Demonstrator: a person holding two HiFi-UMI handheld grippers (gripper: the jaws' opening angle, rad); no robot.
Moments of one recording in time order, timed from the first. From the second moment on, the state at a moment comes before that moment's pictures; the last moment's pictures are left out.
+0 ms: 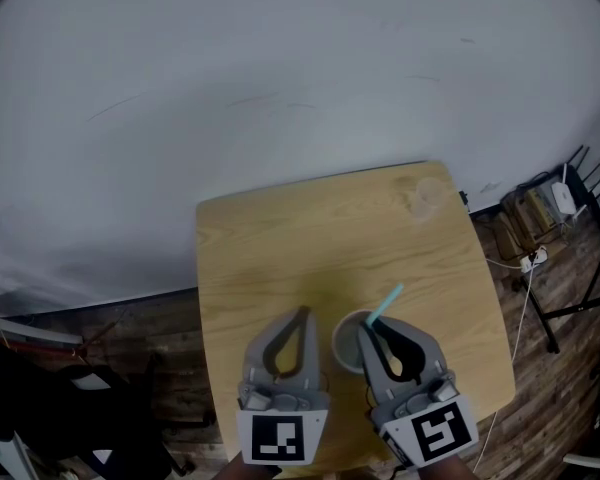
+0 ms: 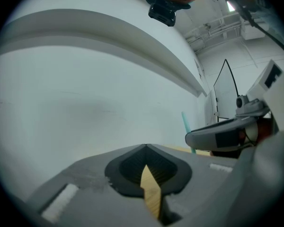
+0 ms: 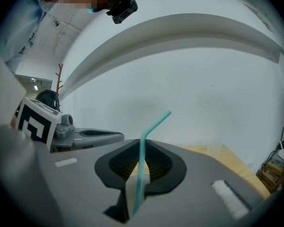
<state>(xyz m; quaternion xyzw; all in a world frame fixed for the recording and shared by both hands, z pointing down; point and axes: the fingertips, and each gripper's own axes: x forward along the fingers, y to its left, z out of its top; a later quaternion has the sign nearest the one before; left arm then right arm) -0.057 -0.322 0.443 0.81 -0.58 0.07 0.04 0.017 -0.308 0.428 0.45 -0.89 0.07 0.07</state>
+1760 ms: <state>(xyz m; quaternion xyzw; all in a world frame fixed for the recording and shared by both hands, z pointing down) -0.034 -0.267 0.334 0.82 -0.58 0.00 -0.02 0.019 -0.257 0.318 0.45 -0.89 0.00 0.01</state>
